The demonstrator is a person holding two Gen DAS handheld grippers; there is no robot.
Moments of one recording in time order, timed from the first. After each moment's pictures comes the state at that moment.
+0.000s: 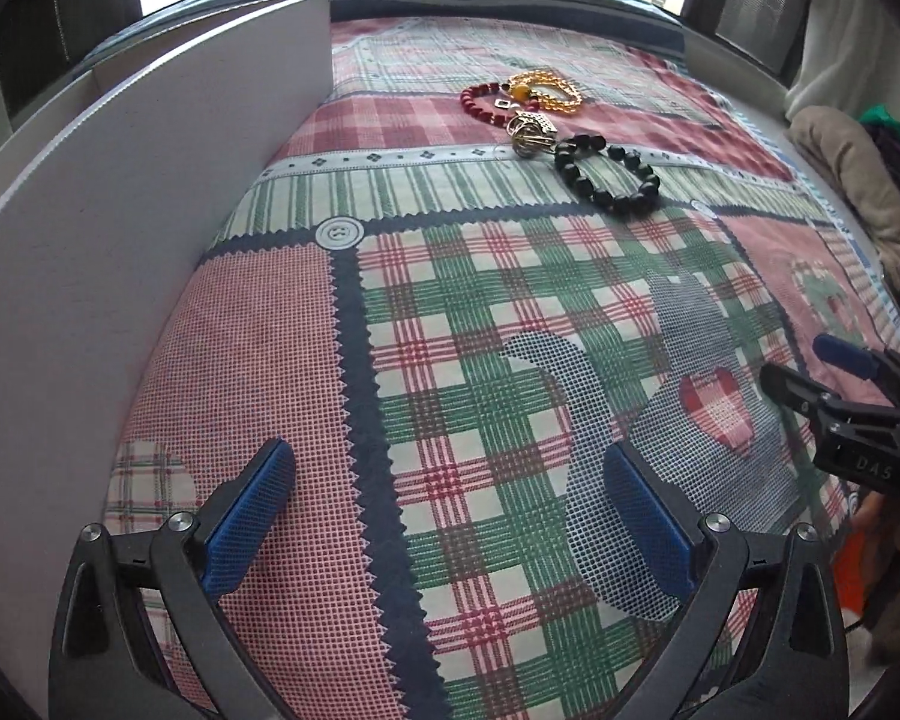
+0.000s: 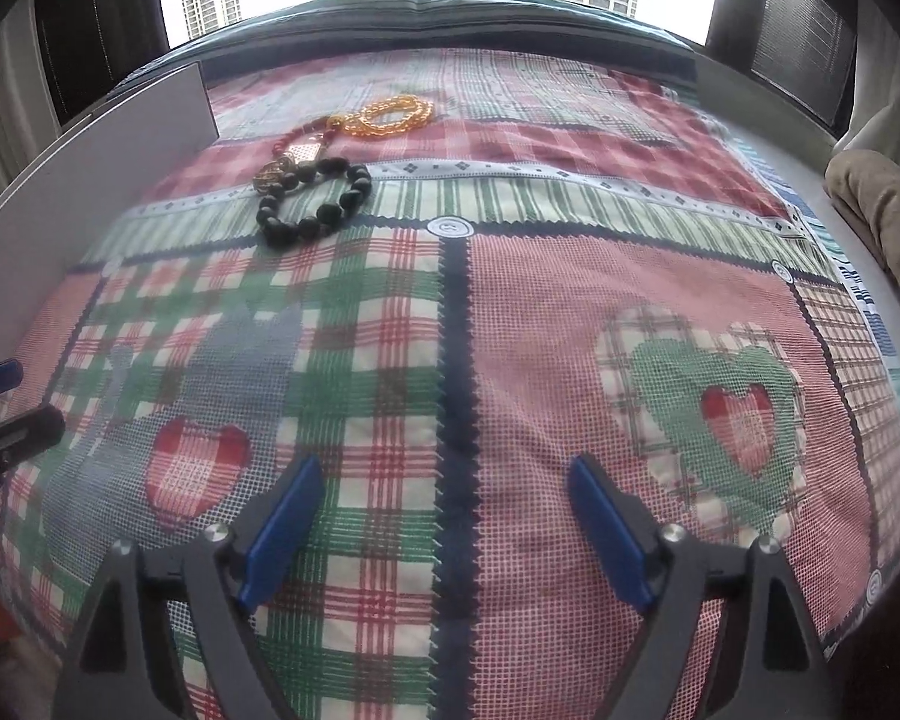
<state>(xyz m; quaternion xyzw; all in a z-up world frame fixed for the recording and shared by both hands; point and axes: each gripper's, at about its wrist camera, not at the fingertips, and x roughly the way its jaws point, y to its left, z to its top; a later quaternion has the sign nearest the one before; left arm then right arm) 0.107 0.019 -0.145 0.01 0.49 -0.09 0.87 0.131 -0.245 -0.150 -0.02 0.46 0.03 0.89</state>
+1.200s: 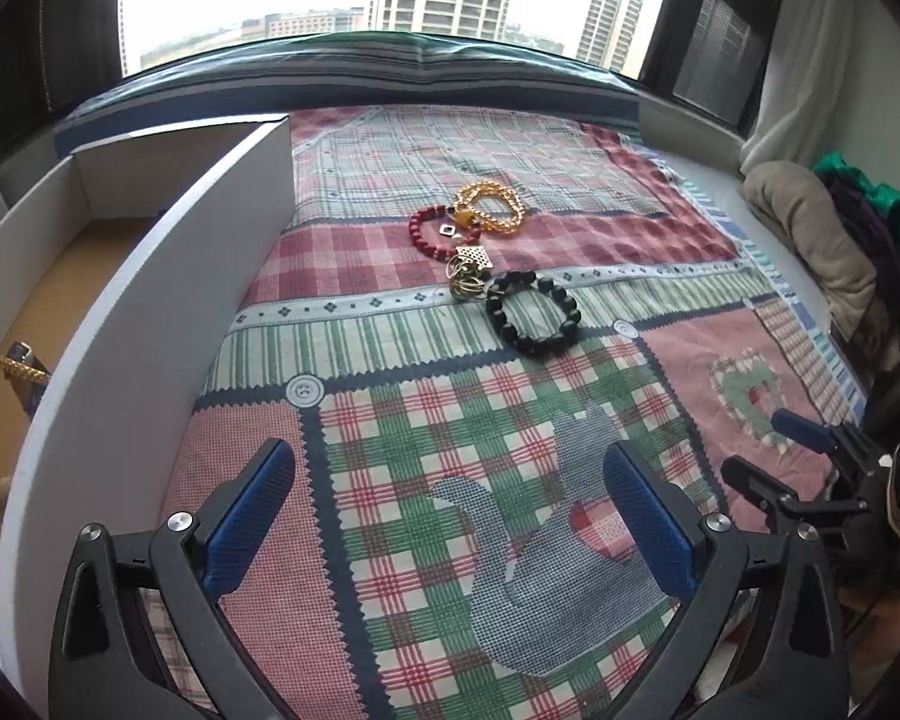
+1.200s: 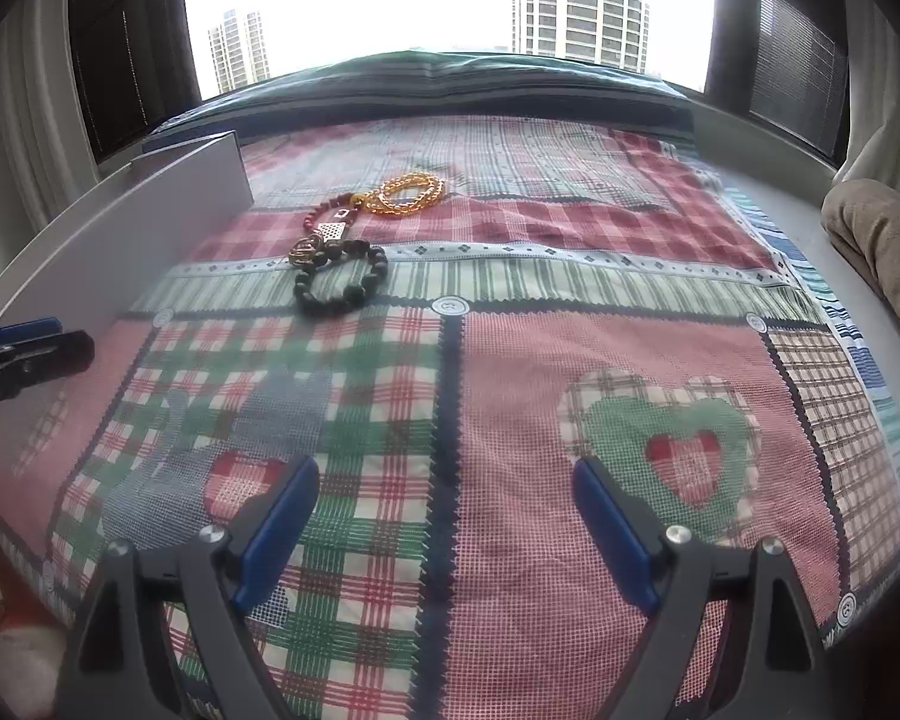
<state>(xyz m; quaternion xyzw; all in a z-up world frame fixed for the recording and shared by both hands) 0.126 0.005 -0.067 -0.01 0.43 -0.14 0.89 0.107 -0.263 -0.111 0.00 0.40 0.06 0.92</state>
